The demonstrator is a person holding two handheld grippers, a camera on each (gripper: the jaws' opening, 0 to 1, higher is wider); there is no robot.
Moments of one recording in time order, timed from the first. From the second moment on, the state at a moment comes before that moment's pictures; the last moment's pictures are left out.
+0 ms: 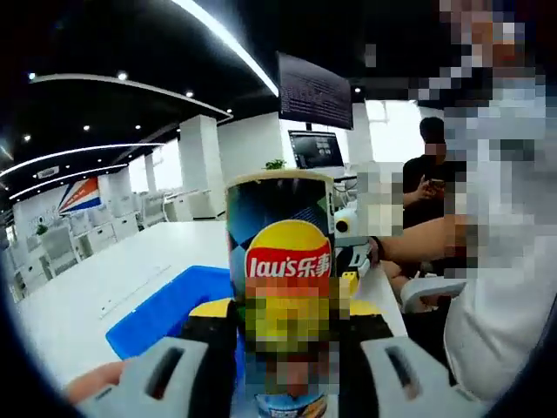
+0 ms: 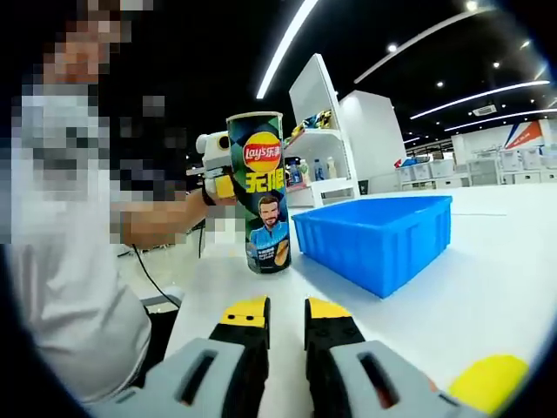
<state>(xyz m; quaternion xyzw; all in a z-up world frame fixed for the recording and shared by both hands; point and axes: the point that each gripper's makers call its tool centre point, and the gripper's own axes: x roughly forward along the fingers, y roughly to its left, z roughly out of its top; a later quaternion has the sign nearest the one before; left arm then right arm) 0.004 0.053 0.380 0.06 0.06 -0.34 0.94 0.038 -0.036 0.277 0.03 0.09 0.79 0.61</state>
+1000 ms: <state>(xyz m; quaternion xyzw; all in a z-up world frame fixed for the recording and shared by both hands) -0.016 0.024 0.365 -0.03 -0.03 -0.44 0.90 0.047 -0.034 0.277 0.04 0.10 0.78 0.62</state>
